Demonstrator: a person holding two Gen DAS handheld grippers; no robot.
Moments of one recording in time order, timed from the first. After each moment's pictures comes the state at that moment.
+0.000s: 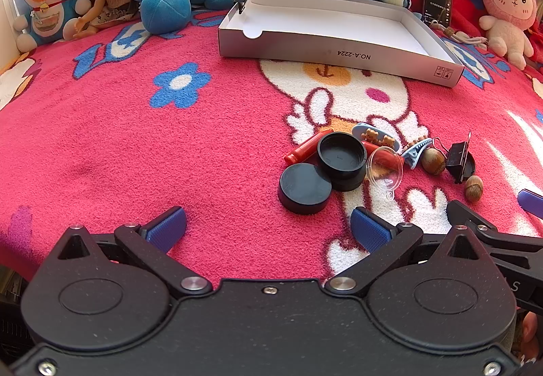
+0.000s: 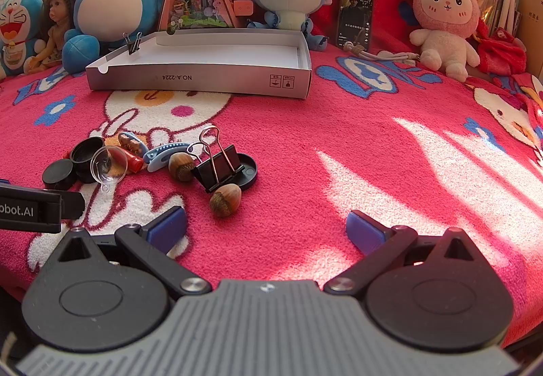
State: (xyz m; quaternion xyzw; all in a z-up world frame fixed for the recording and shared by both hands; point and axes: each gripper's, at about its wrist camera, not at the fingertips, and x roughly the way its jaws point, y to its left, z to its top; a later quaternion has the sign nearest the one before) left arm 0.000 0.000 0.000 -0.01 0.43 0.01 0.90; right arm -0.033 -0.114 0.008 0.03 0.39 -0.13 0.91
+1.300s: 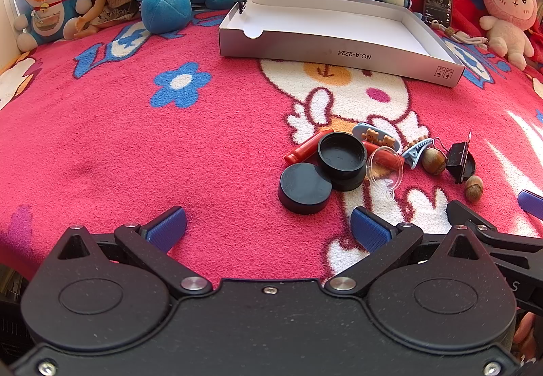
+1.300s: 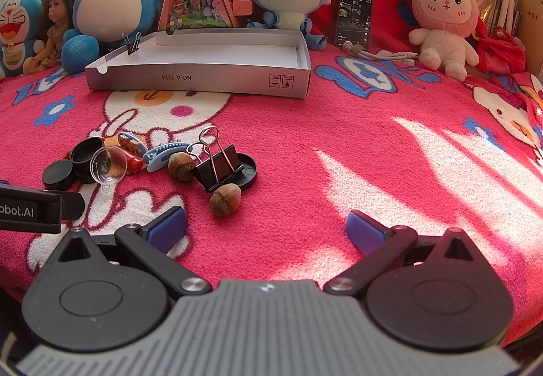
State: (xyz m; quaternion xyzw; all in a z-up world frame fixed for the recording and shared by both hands) left arm 0.000 0.000 0.000 -0.01 0.43 0.01 0.90; right arm -0.033 -0.110 0.012 0.03 0.39 -0.13 0.91
